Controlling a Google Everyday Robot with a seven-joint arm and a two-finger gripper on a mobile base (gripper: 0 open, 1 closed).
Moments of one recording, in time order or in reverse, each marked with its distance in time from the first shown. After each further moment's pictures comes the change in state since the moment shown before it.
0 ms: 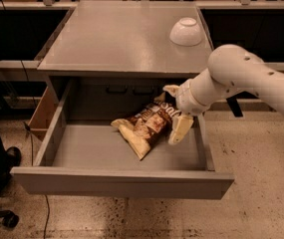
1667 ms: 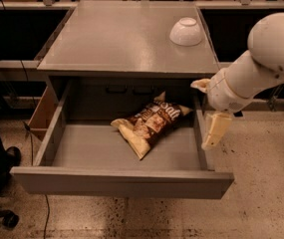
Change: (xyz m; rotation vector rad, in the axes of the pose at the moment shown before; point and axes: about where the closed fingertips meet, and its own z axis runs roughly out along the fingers) arm 0.014 0.045 -0.114 -0.027 0.154 0.031
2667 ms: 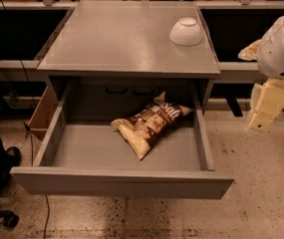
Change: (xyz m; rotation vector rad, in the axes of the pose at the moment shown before) arm 0.002 0.029 -0.154 0.054 0.189 0.213
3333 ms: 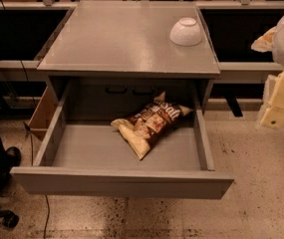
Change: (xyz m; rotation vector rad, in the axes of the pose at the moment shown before) arm -0.002 0.012 -0.037 0.017 0.038 0.044
